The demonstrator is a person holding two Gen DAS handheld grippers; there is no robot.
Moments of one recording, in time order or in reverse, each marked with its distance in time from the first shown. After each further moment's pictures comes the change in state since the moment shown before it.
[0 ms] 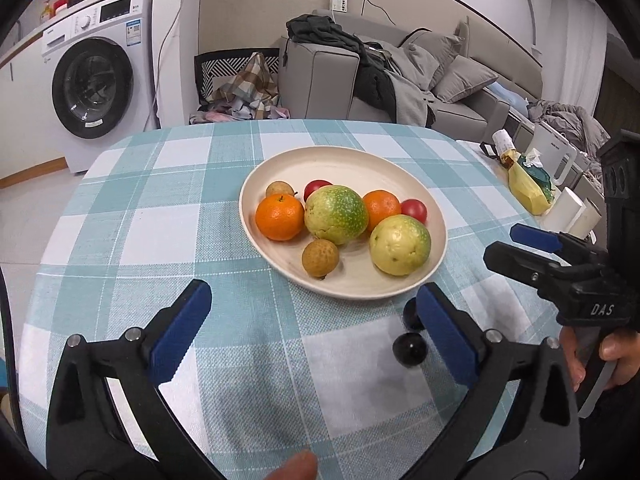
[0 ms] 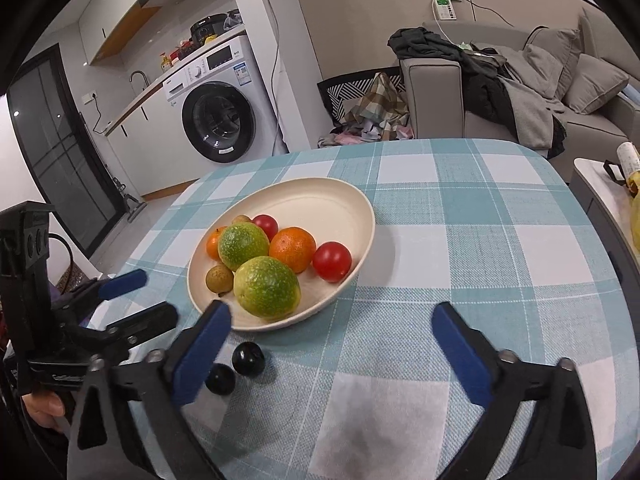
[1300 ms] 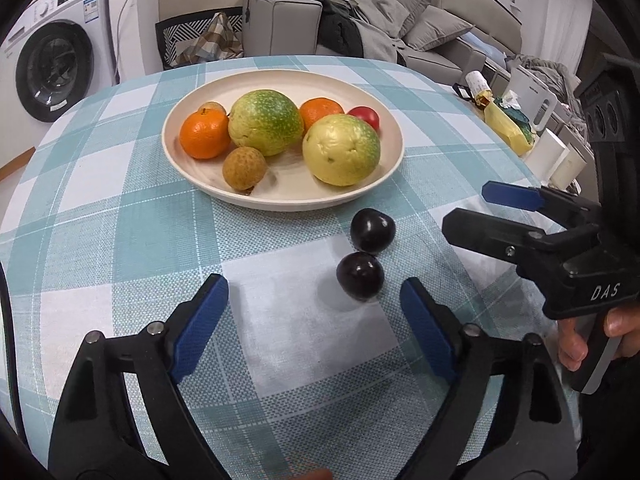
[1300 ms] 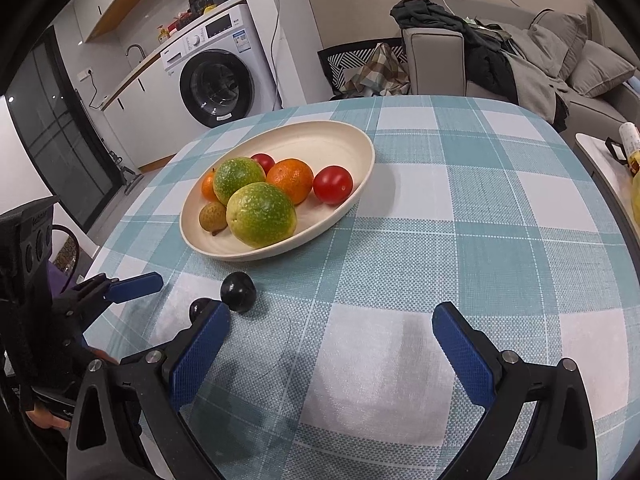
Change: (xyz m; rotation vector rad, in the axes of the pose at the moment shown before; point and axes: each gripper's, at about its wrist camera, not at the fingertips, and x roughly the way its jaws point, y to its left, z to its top) left arm 0.036 -0.041 -0.041 0.083 0.171 -0.076; right arm 0.006 -0.003 -0.032 -0.014 0.113 0.007
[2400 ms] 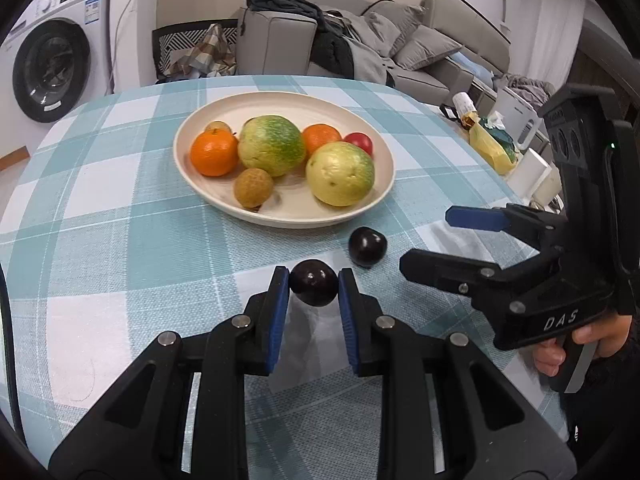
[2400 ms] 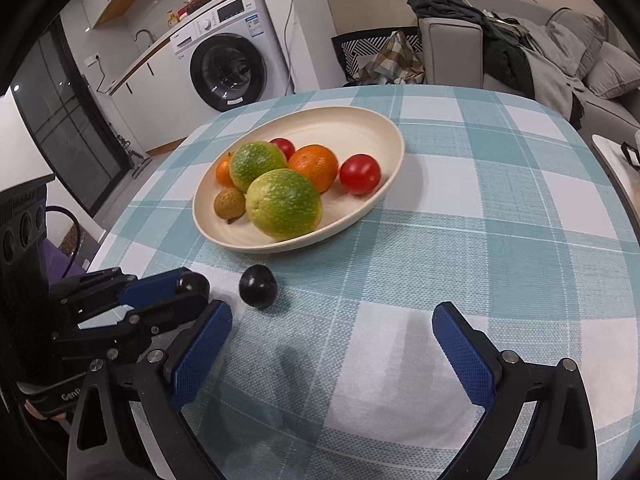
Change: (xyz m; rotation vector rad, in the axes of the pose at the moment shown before) left arm -0.023 0.019 0.002 -0.042 -0.064 -0.074; right arm 0.013 0.020 0.004 -0.056 0.059 0.035
